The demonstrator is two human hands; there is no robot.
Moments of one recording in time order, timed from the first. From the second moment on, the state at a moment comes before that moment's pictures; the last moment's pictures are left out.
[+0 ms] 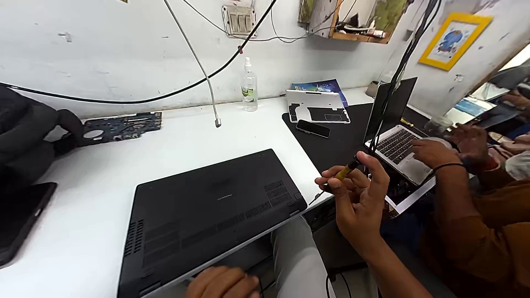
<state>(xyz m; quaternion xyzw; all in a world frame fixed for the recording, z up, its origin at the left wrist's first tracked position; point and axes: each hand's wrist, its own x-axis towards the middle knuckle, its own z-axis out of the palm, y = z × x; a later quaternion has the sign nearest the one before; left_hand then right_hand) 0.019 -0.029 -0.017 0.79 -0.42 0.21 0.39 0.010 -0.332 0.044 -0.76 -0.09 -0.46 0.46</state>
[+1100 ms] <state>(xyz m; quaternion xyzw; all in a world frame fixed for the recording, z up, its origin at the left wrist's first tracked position) 0.128 -0.194 0.040 0.61 -0.50 -0.24 0.57 0.022 -0.351 0.072 -0.83 -0.12 -0.34 0.41</state>
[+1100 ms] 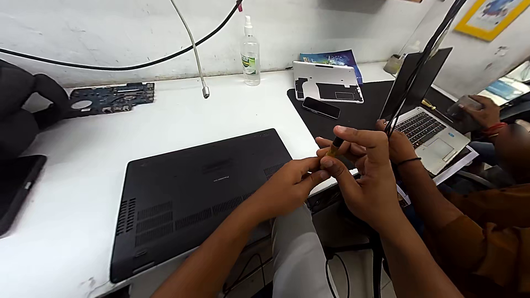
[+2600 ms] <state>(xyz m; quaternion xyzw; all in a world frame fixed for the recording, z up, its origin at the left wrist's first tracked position) 0.119 -0.195 0.031 0.67 -0.36 -0.23 0.61 0.025 -0.346 0.076 -0.85 -0.10 -0.34 0.38</state>
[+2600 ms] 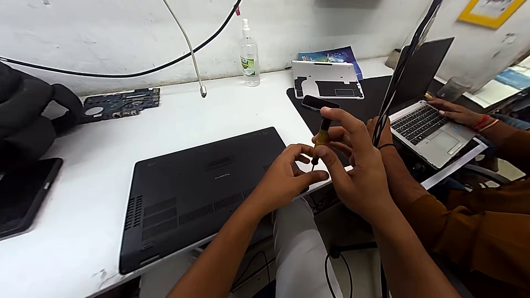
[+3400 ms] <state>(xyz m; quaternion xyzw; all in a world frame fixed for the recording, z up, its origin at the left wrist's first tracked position) 0.124 -0.181 0.005 0.82 -0.50 -0.02 0.27 0.025 -0.348 0.068 -0.86 -0.04 -0.39 0.32</state>
